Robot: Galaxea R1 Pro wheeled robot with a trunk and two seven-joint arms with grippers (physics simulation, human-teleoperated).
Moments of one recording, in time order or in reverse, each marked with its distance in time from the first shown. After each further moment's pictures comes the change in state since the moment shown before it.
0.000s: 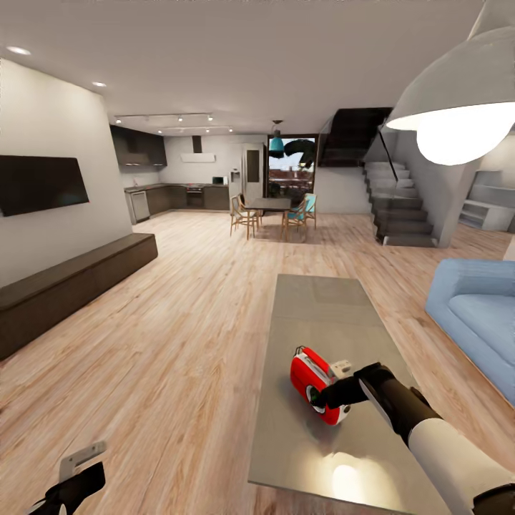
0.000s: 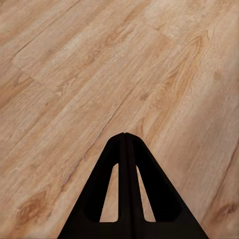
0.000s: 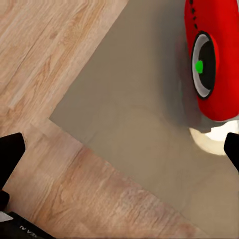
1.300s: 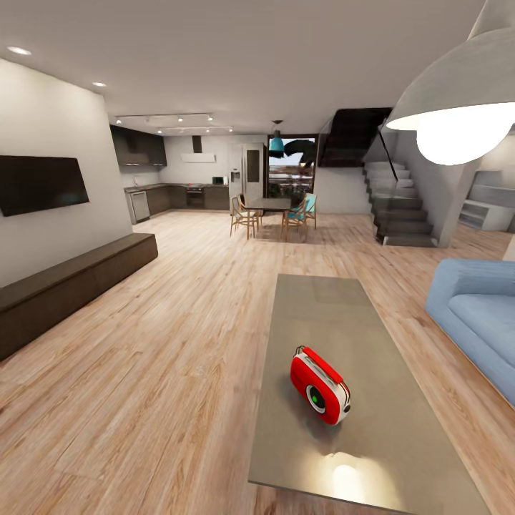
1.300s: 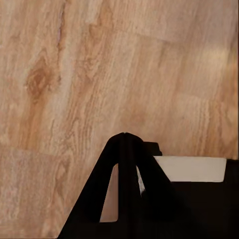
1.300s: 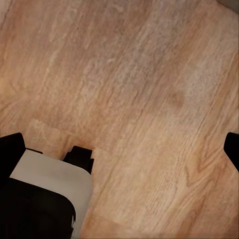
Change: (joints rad) left arm 0.027 0.154 -0.044 1.007 -0.395 -0.540 0.152; right arm 0.353 0.042 -0.003 0.698 -0.005 -0.749 -0.383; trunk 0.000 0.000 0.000
